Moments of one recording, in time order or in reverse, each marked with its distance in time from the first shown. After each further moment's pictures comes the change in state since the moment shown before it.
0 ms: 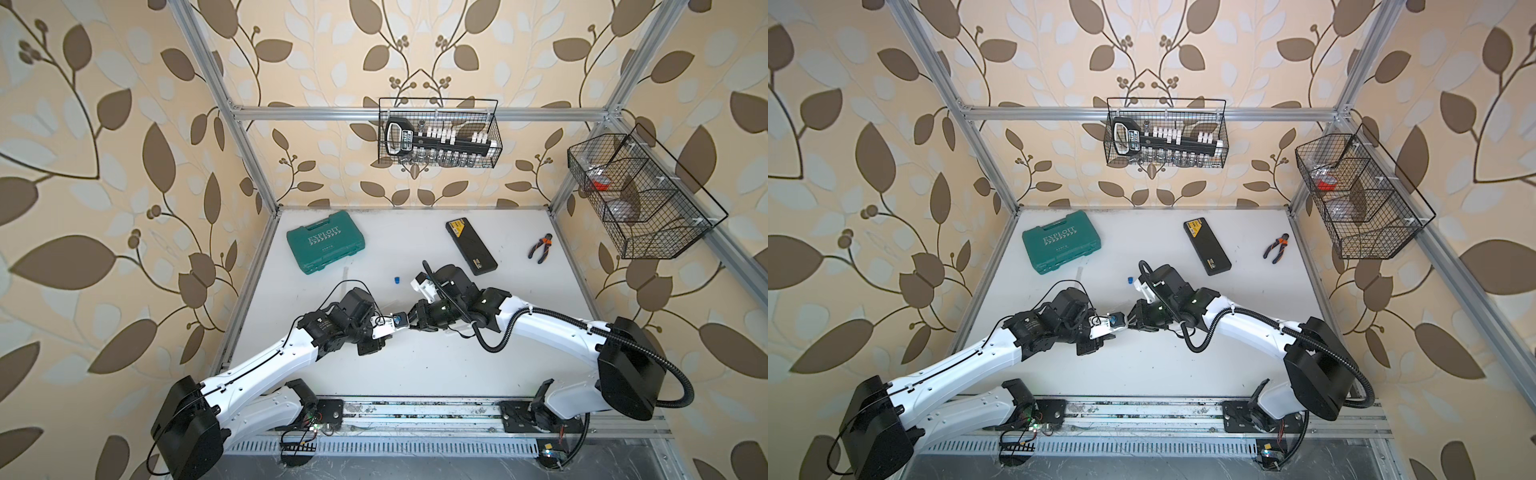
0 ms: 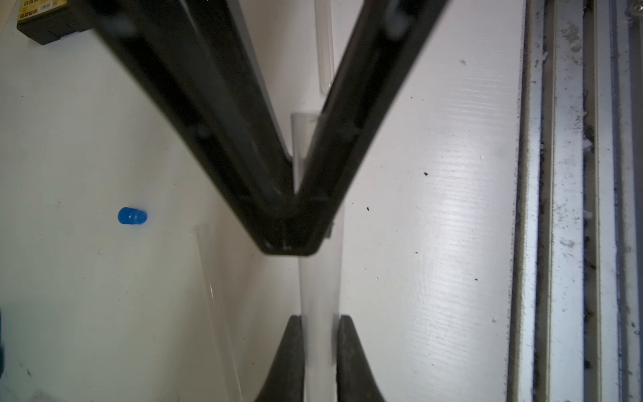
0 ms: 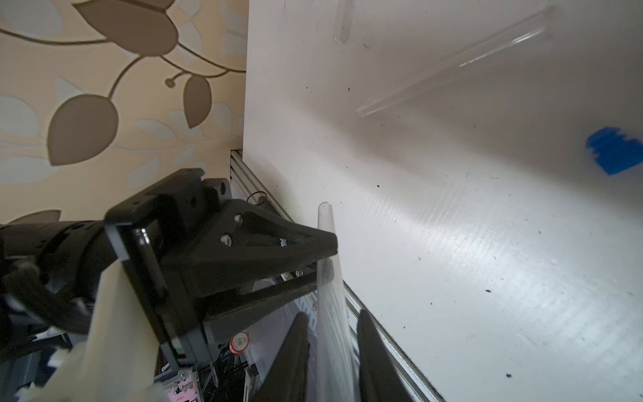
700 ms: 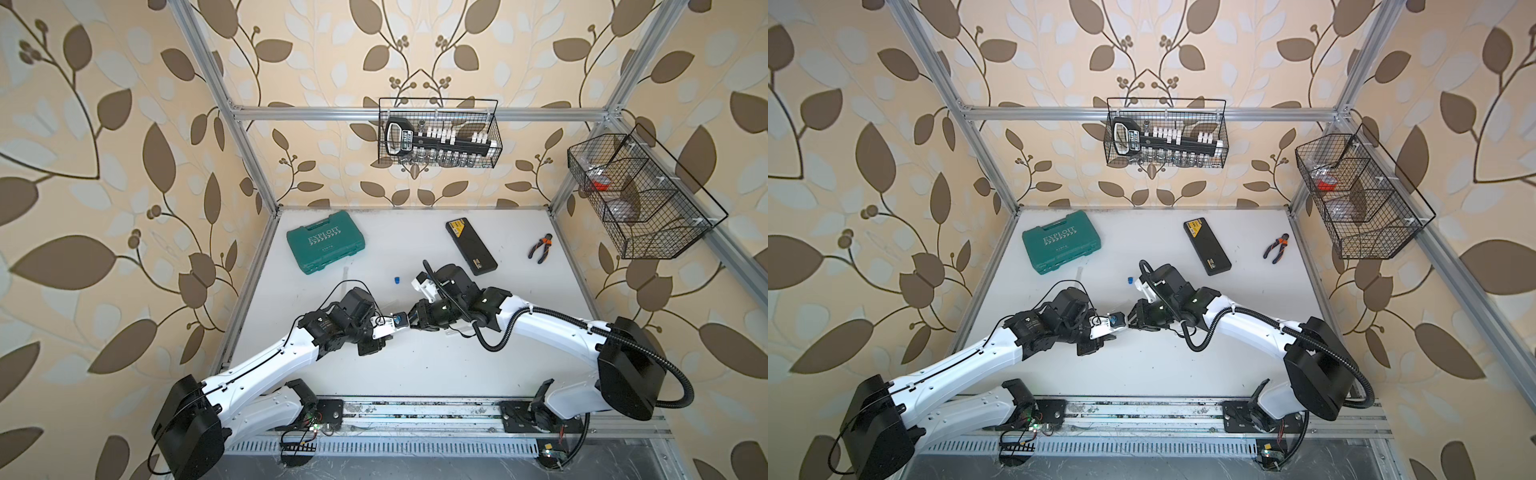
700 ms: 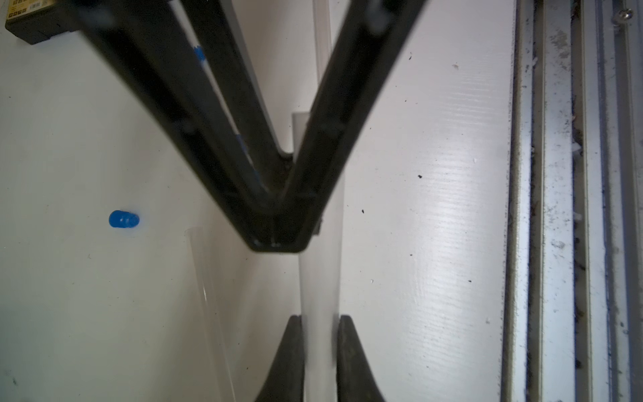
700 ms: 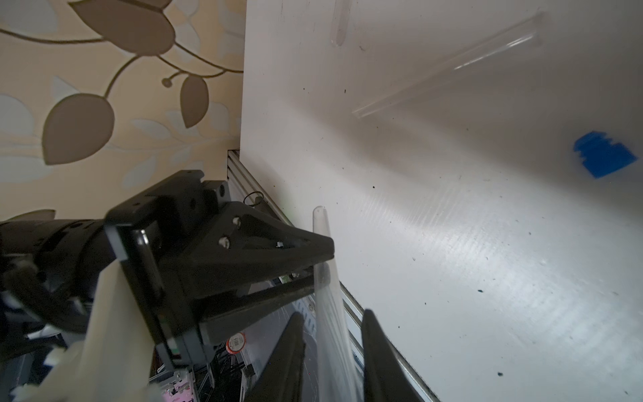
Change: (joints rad) left arm 0.006 0.008 0.000 0.002 0.021 0.000; right arm -0.008 0.000 0.000 -0.002 0.000 -0.014
